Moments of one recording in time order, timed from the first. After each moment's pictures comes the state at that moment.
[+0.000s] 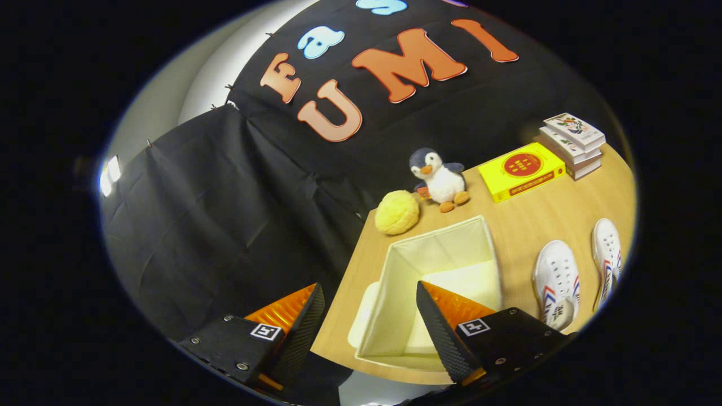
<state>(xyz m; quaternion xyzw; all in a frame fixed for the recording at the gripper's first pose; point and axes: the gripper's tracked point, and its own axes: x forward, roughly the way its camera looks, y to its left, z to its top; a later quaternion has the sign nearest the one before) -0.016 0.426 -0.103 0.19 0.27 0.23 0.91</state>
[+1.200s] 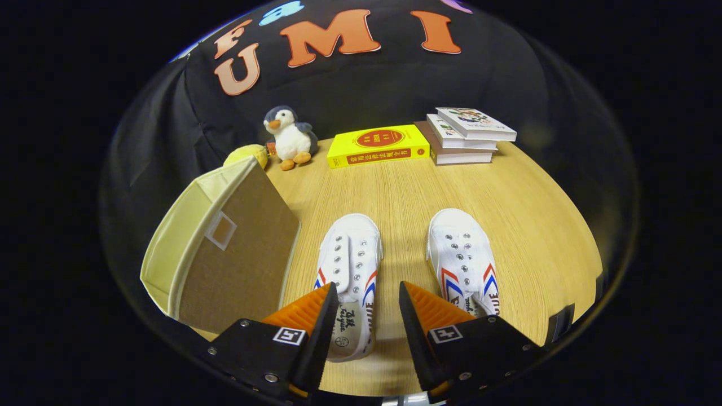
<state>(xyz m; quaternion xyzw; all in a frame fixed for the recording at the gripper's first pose) 0.005 0.194 -0.277 -0.01 0.37 0.05 0.93</state>
